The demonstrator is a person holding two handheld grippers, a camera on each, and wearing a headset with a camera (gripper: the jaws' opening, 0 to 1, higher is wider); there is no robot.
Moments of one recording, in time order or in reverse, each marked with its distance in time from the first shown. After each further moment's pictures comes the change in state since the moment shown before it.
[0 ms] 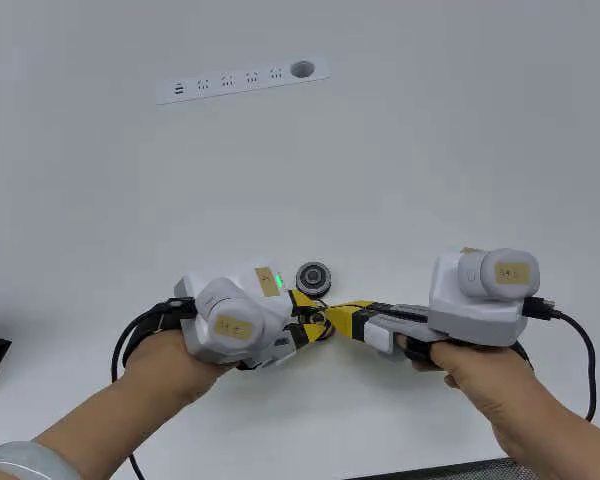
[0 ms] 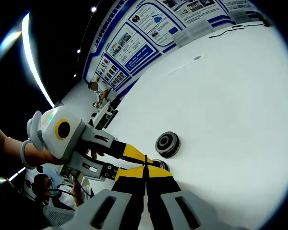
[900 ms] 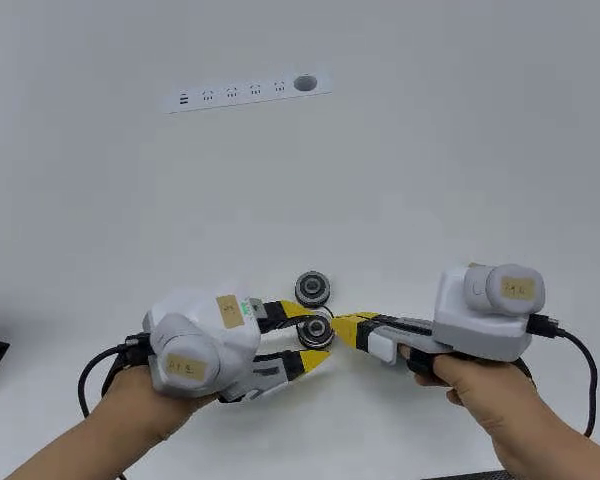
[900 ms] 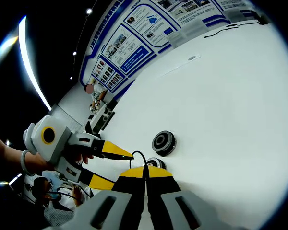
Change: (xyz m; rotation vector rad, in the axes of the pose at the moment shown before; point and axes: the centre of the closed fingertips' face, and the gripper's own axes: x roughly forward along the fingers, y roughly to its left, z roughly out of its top) left arm -0.028 -0.014 0.019 -0.014 -0.182 0.025; right arm -0.006 -0.002 -0.001 0.016 -0.007 -0.027
